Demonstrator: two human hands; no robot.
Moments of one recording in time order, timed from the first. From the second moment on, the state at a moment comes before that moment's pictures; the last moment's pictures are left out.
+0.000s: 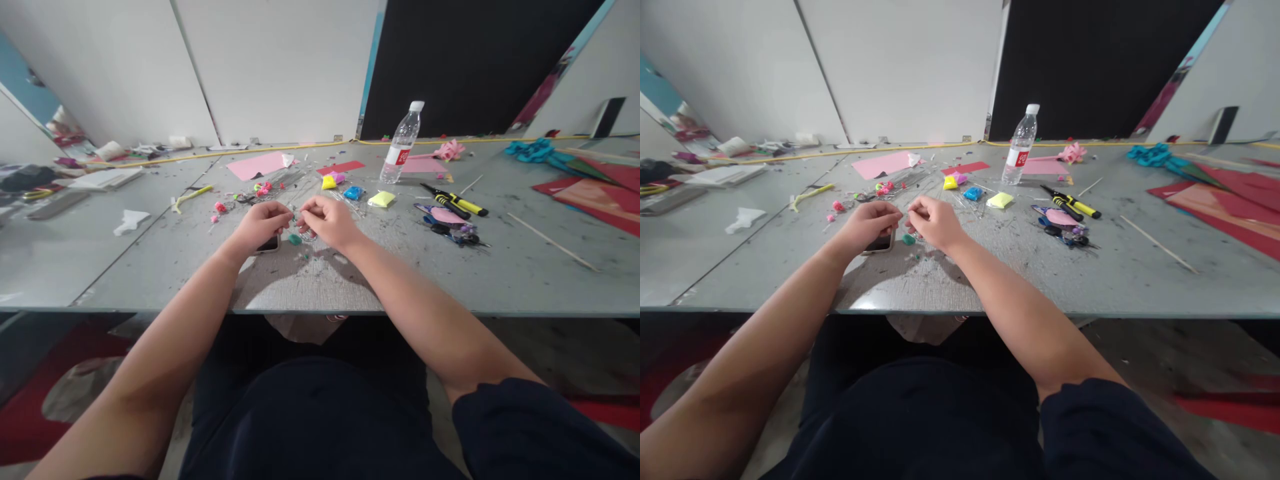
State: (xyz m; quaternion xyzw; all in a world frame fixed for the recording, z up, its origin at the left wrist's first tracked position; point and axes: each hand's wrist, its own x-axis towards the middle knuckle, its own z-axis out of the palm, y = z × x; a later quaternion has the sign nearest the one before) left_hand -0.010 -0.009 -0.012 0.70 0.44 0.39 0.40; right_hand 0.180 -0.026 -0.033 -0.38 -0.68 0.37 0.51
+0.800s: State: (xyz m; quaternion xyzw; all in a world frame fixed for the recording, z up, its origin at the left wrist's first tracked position) left_hand -0.004 -0.021 -0.003 0.73 0.46 0.28 0.42; right_hand 0.182 -0.029 -0.033 -0.34 -0.76 0.25 0.50
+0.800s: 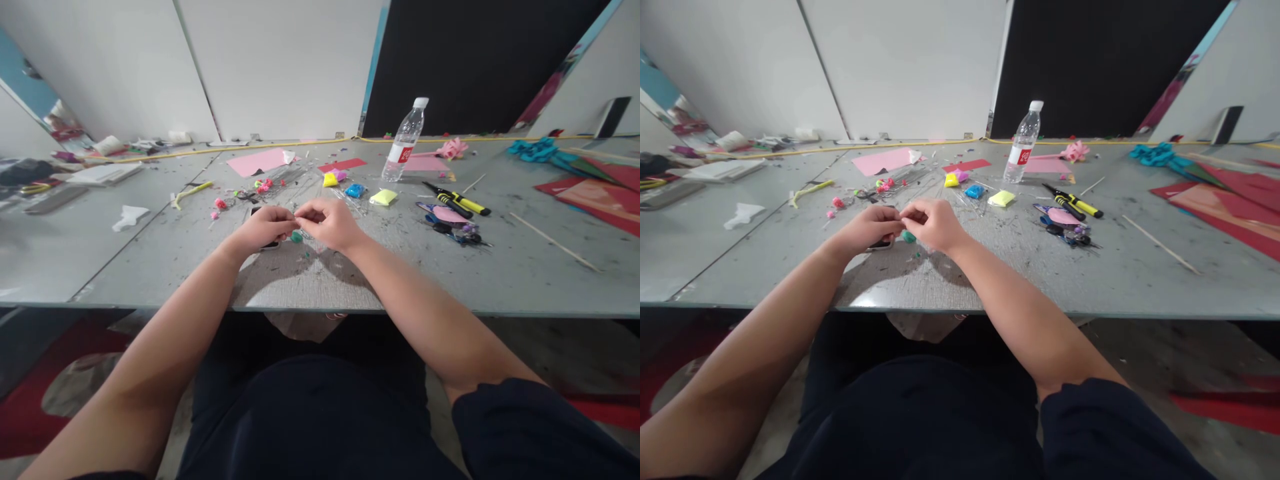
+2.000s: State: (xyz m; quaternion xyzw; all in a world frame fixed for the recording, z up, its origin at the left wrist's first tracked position) left_hand -0.011 -0.018 -0.005 0.71 0.40 0.33 0.47; right_hand 0.185 -0.023 -0.035 -0.32 -0.76 0.27 0.50
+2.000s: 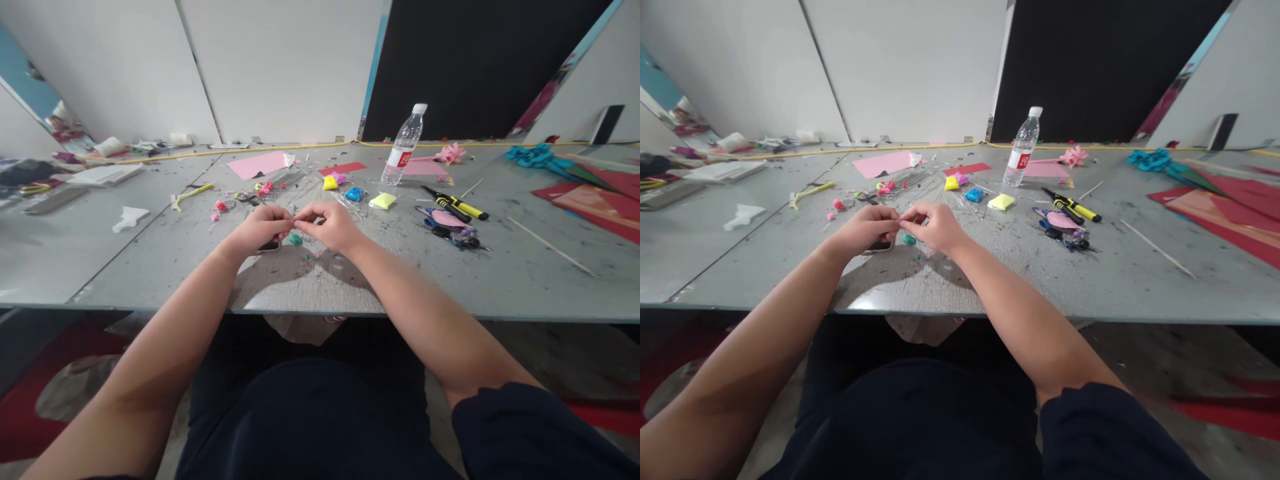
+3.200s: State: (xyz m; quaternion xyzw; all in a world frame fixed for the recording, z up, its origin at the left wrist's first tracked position) left_hand -0.010 -0.021 -0.002 0.72 0.41 0.33 0.45; right_hand 0.185 -0.024 -0.034 -0.32 -0.75 0.31 0.48
